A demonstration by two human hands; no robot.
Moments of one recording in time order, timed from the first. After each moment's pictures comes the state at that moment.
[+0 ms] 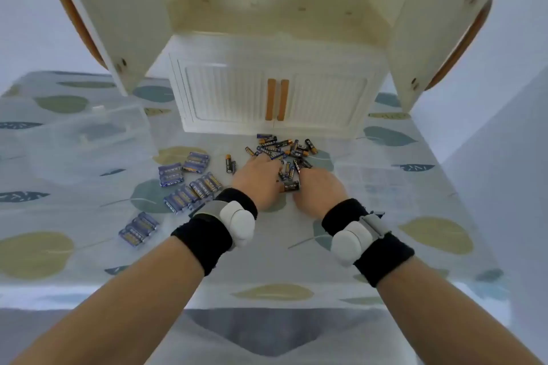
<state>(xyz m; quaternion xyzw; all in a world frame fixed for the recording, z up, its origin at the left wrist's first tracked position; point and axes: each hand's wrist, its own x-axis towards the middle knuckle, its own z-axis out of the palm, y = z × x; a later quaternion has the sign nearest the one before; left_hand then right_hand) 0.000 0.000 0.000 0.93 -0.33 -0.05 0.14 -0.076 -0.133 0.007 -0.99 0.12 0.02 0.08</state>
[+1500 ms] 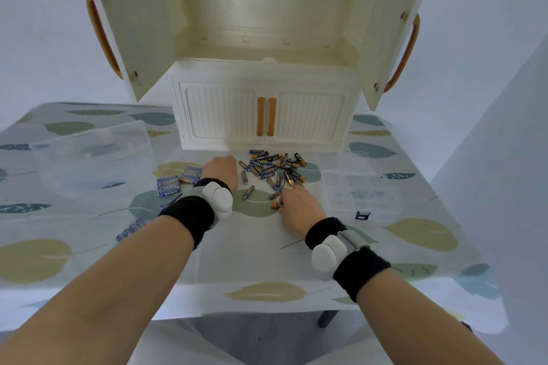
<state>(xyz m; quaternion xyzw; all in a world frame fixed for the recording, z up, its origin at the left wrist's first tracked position) 0.022 0.033 0.021 0.98 -0.19 -0.02 0.06 -0.098 -0.114 -0.013 -0.99 0.10 0.01 0.11</state>
